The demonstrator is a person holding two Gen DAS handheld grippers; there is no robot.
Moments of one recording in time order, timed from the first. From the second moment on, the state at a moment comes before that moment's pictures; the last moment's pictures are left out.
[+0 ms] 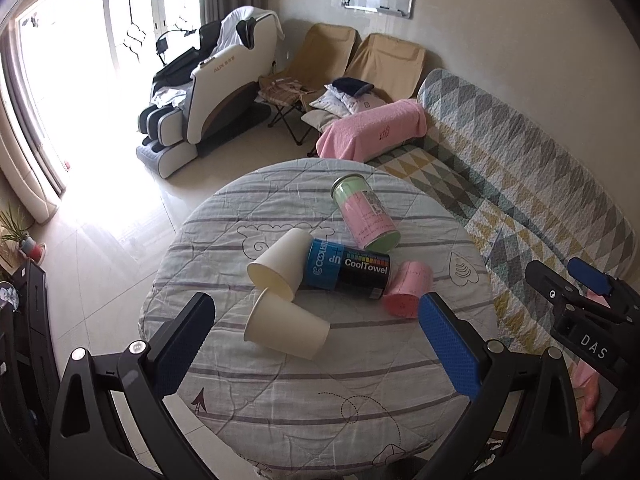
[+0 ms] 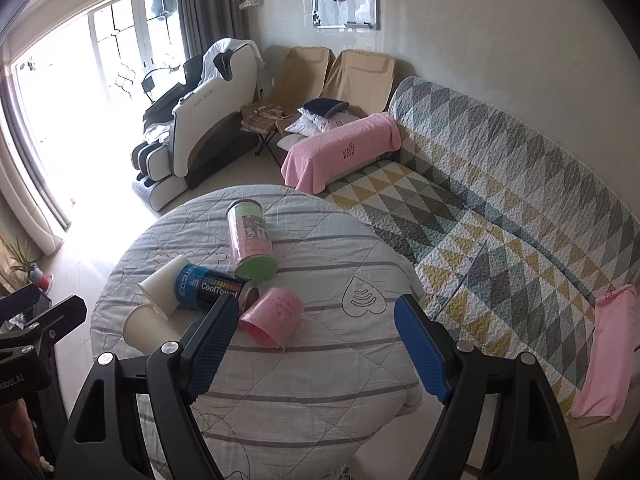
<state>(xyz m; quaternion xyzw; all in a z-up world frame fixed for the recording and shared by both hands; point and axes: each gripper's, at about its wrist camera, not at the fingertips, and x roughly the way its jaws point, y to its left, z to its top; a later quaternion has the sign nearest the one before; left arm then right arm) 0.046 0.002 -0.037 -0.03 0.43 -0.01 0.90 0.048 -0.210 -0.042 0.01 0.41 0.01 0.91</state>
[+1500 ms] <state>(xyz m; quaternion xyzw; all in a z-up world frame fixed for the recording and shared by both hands) 0.133 0.079 -0.129 -0.12 0.58 0.05 0.80 0.285 -0.099 -0.195 -0.08 0.62 0.09 0.78</state>
